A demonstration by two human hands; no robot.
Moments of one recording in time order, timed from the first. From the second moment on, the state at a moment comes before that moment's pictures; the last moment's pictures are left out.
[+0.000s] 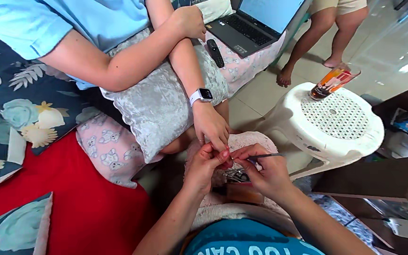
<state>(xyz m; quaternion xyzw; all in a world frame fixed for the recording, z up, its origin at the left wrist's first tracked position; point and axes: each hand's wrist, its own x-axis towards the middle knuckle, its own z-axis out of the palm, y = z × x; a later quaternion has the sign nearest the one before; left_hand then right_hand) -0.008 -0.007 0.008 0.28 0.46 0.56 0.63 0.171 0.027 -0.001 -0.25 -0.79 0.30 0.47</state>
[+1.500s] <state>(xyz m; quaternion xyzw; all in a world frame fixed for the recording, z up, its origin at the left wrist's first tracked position) -0.010 -0.008 0.001 0.24 0.38 0.57 0.69 0.165 0.016 -0.021 -0.25 -0.49 0.61 0.57</state>
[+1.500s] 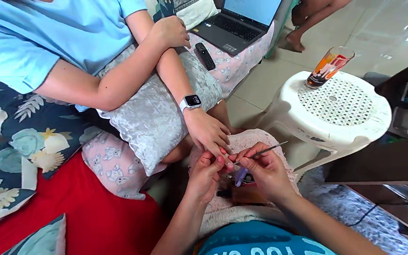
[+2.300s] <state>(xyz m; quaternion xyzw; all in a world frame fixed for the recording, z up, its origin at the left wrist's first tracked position) -0.007 -0.006 0.000 0.24 0.40 0.56 0.68 0.170 0.021 -0.008 -0.29 -0.58 0.54 0.53</state>
